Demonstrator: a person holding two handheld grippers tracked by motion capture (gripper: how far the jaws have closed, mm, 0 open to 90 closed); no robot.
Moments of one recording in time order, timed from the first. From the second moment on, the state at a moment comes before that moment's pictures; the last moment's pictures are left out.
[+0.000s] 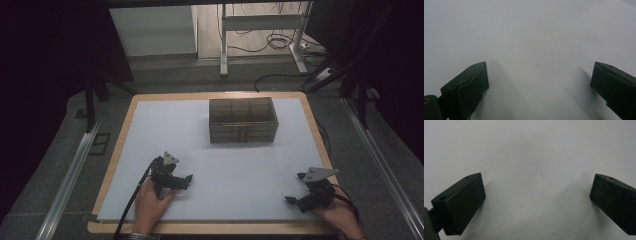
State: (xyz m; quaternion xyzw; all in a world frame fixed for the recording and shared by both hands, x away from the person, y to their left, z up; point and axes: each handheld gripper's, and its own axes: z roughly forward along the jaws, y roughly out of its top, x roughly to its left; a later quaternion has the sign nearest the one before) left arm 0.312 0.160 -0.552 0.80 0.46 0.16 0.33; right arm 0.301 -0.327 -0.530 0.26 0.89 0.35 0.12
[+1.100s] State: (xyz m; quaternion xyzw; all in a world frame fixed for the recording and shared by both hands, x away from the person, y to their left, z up) left arm 0.312 0.160 -0.552 0.80 0.46 0.16 0.33; right arm 0.306 -0.313 -0.507 0.24 0.90 0.33 0.17
